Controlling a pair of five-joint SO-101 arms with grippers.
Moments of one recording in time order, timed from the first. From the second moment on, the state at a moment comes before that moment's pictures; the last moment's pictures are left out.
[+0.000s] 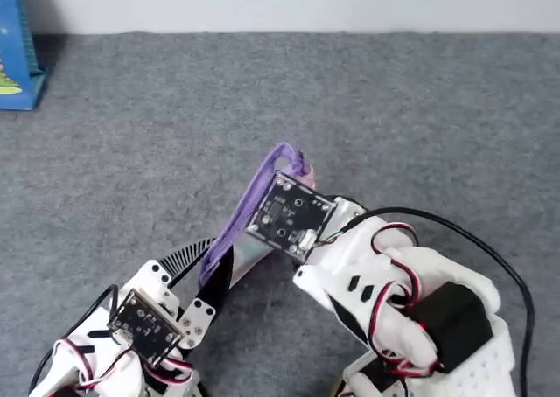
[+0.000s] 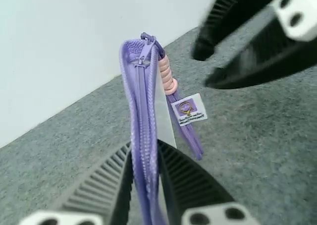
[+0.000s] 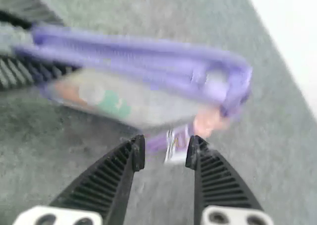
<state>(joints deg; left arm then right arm) 32.0 -103.6 56.5 77.8 -8.7 -37.5 -51.6 10.6 91.9 28.4</state>
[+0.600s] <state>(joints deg) 34.5 -103.6 56.5 78.3 -7.3 -25.7 -51.7 15.2 81.8 31.3</state>
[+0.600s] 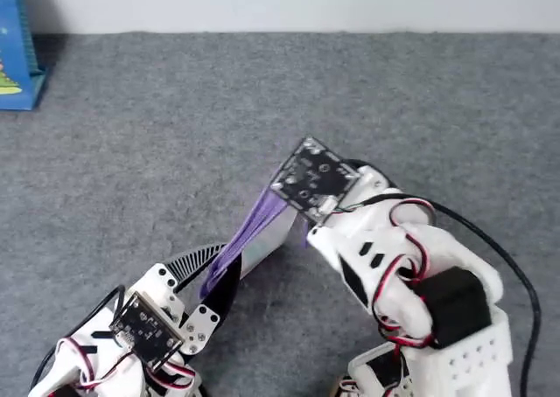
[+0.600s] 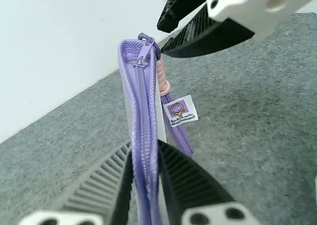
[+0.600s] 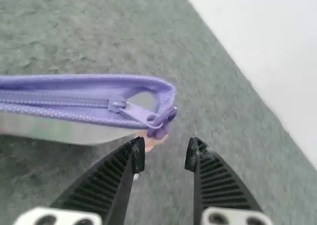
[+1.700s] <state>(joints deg) 35.4 -103.6 53.6 78.4 -7.1 -25.4 -51.6 34.0 63.6 29.2</state>
